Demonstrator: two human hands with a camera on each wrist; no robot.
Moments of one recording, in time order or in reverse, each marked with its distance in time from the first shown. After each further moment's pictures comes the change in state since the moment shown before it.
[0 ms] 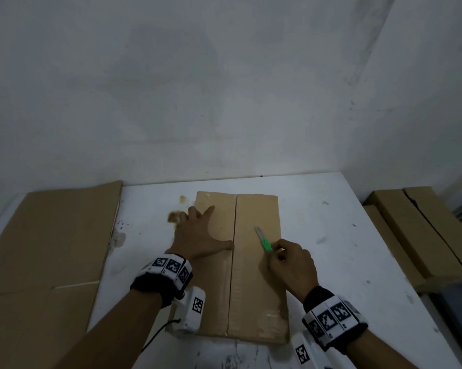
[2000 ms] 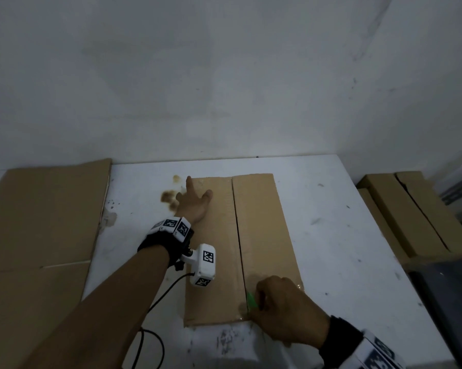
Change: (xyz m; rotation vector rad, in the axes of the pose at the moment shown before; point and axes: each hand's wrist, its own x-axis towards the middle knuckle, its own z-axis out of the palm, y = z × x) left_hand 0.041 -0.003 0.012 -0.577 -0.007 -0.247; right_hand -0.095 -0.020 -0.012 -0.182 -0.573 -0.145
